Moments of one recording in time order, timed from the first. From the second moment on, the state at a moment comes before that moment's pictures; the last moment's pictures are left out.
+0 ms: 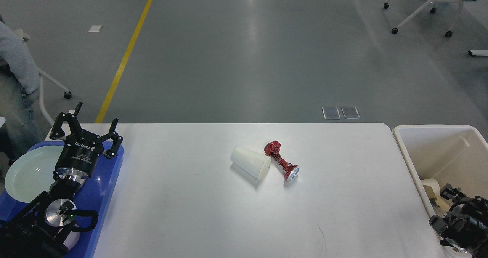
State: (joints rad) left arm -0.39 0.30 -1.11 -0.63 0.14 -0.62 -0.43; right arm 0.57 -0.29 -0.77 0.10 -0.08 -0.31 -0.27
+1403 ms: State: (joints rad) left arm -0.39 0.30 -1.11 -0.63 0.14 -0.62 -0.43; right arm 2.61 -0.44 -1.25 1.59 -0.11 0.96 -0.29
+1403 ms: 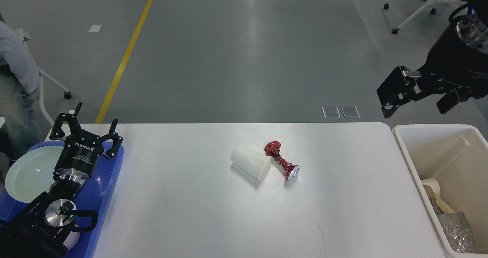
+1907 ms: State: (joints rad) left arm -0.39 0.30 -1.11 -0.63 0.14 -0.62 -0.43; right arm 2.69 -0.39 -1.24 1.66 -0.03 0.96 -0.29
